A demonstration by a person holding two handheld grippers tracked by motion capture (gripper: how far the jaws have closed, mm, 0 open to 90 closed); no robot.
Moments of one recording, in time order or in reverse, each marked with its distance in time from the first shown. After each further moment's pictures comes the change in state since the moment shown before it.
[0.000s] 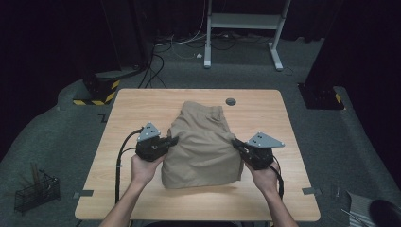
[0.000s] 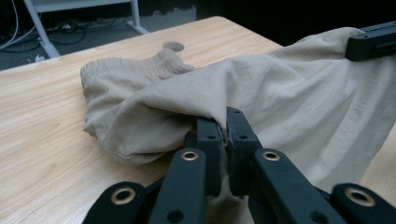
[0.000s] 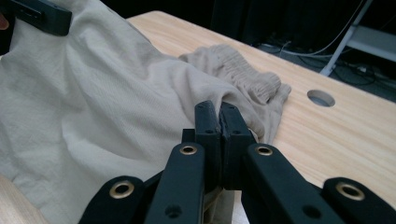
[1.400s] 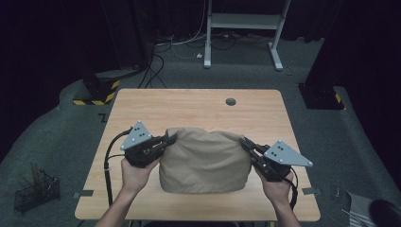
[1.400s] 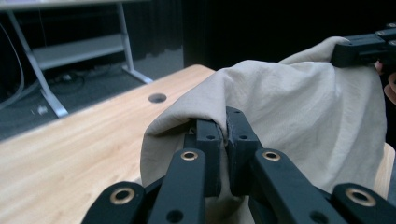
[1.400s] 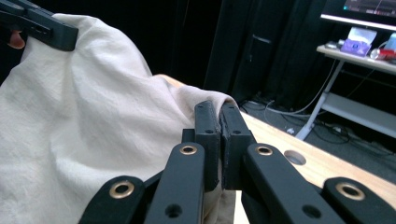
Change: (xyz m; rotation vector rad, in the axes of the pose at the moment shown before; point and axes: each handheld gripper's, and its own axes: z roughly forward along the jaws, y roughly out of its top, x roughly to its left) left arm -0.035 0.036 -0.052 -0.122 -0.027 0.070; right arm 0.021 0.022 -0.065 -0.224 -0.027 -0.050
